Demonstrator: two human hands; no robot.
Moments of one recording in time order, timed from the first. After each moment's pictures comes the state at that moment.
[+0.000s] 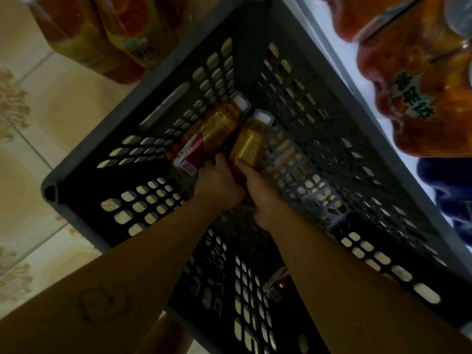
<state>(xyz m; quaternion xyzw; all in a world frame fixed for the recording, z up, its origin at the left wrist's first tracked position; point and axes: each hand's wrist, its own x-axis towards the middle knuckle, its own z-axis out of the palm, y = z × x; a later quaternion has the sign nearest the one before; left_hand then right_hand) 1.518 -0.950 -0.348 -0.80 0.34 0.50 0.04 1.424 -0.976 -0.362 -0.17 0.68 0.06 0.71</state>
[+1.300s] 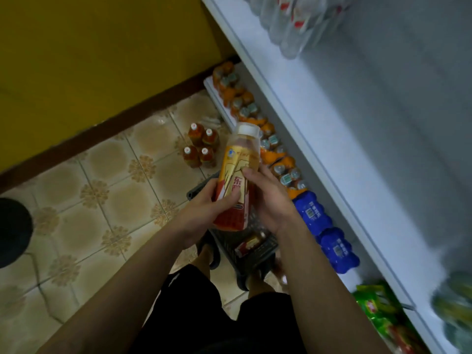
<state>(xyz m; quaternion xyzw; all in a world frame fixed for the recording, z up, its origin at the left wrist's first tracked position) 1.515 -0.898 0.345 -0.61 0.12 0.67 -0.40 1.385 -0.991 0.316 -0.27 0.43 -0.18 0.84</state>
